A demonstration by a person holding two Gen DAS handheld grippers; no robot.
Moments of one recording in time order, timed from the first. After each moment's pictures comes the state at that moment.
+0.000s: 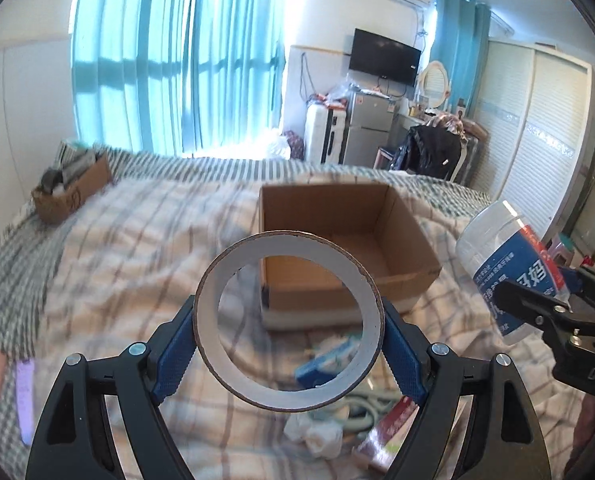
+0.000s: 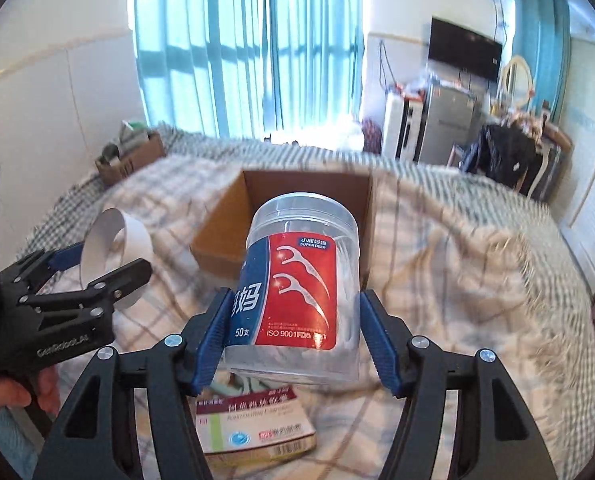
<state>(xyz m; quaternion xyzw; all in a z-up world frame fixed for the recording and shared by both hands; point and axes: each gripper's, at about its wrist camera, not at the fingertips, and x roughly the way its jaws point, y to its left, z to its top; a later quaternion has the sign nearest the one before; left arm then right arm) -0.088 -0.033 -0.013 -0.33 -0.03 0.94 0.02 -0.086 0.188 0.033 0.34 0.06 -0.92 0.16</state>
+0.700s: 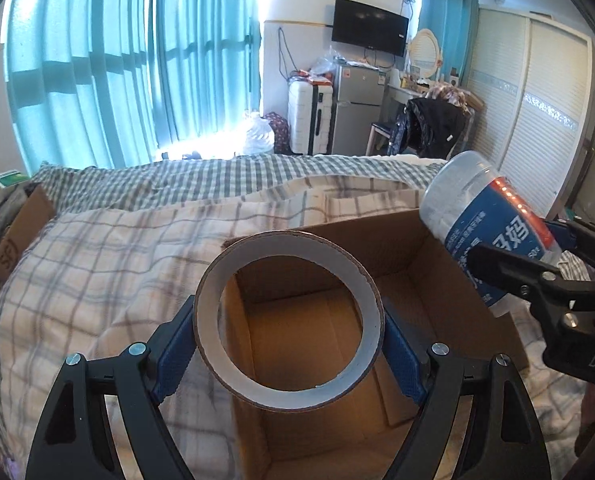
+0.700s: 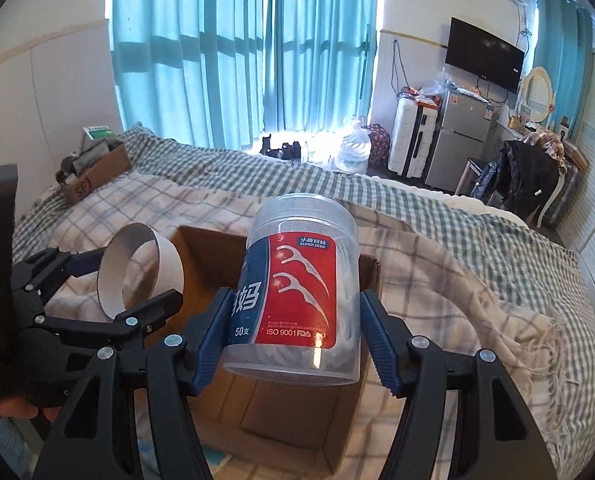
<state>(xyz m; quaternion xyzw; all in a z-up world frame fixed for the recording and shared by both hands) -0.280 -0.025 -0.066 -0.37 0.00 0.93 0.06 -0.282 0.160 0.005 0.35 0.08 -0.92 0.17</state>
